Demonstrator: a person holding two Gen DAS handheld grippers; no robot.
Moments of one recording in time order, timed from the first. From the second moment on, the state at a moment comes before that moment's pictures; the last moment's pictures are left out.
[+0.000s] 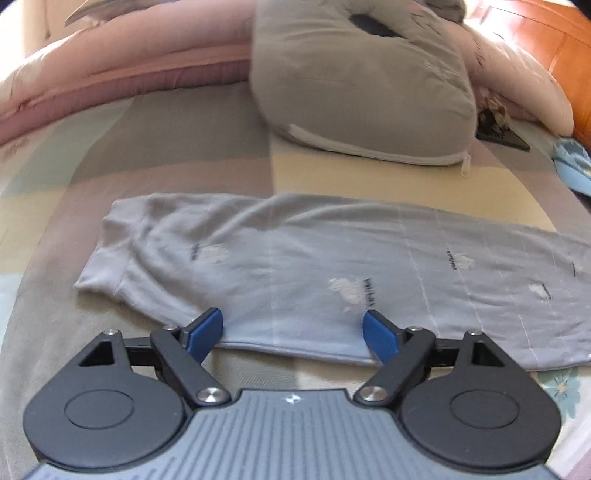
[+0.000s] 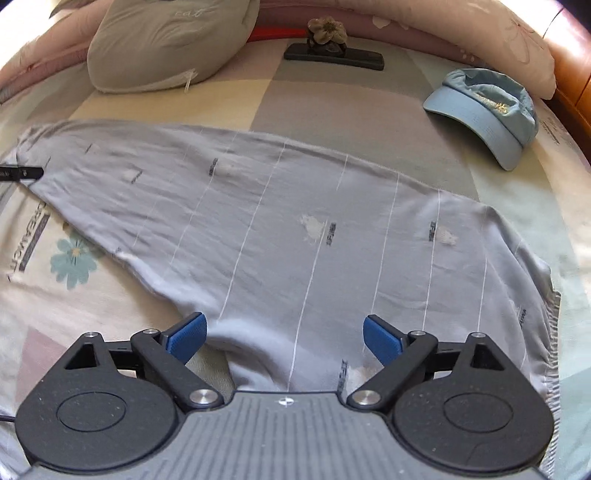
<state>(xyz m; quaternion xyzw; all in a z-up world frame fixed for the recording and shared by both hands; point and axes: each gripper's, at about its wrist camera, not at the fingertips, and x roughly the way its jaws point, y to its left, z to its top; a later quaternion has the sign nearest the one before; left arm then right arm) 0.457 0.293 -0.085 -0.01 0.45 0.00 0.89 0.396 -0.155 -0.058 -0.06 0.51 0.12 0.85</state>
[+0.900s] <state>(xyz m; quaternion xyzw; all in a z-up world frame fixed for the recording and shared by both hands) 0.541 0.304 -0.086 -0.03 0.43 0.11 0.90 0.415 -0.195 -0.080 -0.03 0.51 0.07 0.86</state>
